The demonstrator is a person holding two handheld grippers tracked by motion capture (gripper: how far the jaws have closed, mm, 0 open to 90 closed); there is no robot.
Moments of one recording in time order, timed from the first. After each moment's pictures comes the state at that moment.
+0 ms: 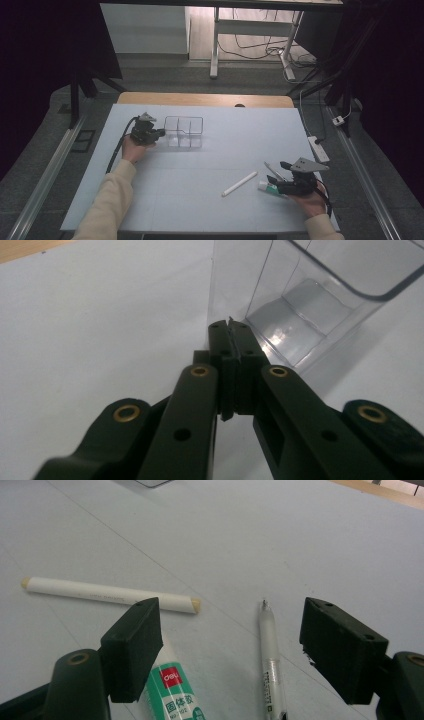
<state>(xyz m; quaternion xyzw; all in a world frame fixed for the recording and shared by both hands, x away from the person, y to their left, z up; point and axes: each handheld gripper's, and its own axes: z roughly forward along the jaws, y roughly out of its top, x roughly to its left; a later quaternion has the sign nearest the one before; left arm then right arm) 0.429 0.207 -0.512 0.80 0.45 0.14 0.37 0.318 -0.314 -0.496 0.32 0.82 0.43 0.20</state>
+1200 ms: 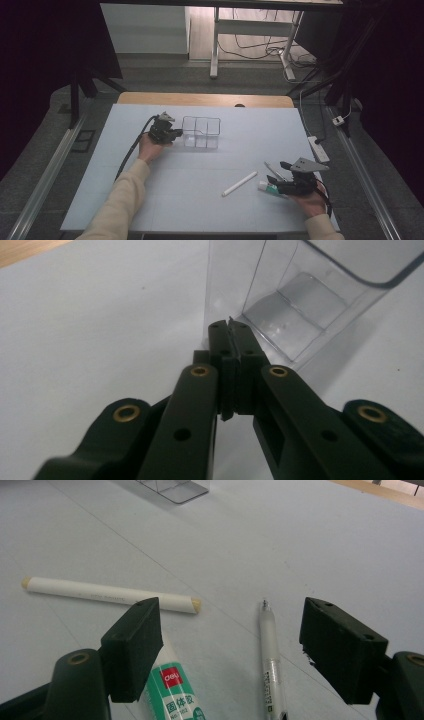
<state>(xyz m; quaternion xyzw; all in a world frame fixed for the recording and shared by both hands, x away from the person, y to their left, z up) 0.443 0.152 -0.511 0.82 0.40 0.13 0.38 0.318 -0.314 -0.496 0.32 0.82 0.43 0.20</state>
